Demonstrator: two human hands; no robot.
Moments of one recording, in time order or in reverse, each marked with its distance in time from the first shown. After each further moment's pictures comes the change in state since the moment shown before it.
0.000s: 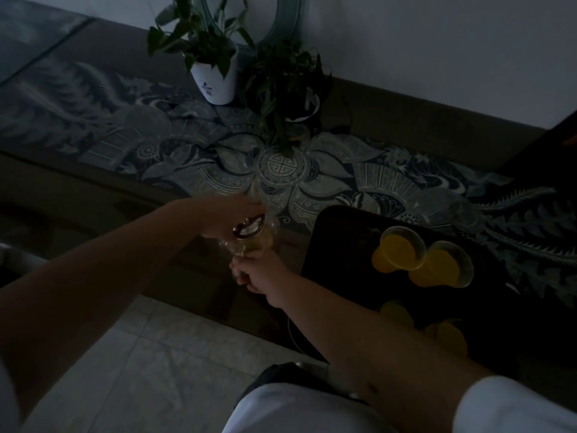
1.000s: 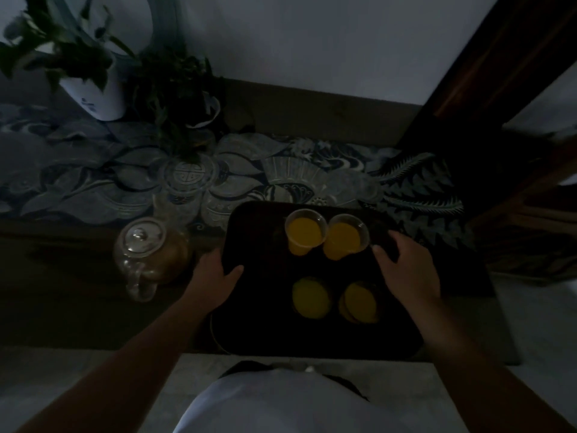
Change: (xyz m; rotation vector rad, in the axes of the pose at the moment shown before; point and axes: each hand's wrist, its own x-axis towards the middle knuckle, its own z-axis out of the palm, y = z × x) left_hand 0.076 0.159 0.093 -1.010 0.273 -0.349; right_hand -0.180 0.115 -0.299 -0.685 1.102 -0.071
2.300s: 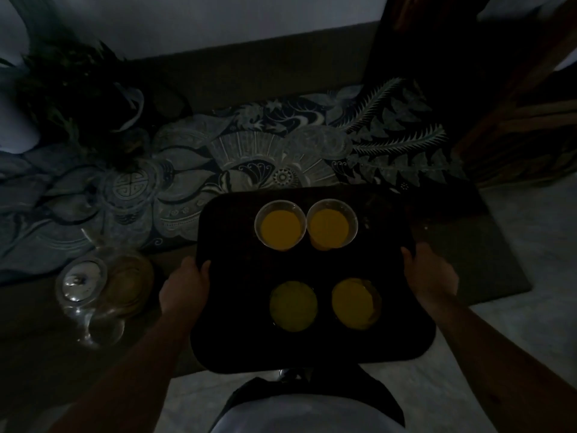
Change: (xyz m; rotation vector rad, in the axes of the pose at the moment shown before) left_hand 0.027 0.025 0.026 0.483 0.110 -0.064; right_hand 0.000 0.158 0.067 -0.131 -0.094 0.378
